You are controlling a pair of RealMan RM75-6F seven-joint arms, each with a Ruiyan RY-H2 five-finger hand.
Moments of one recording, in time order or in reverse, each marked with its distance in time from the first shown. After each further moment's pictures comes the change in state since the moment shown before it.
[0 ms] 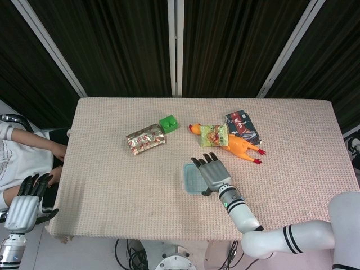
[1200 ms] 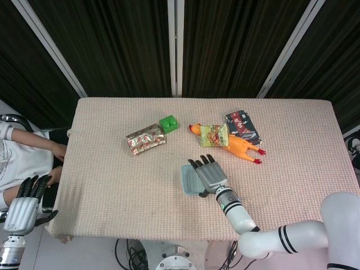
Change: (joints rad) left arm 0.010 -0.004 0.005 0.008 -0.001 0.004 -0.008; right arm 0.005 -0.047 -0.017 0.033 -0.005 0.003 0.001
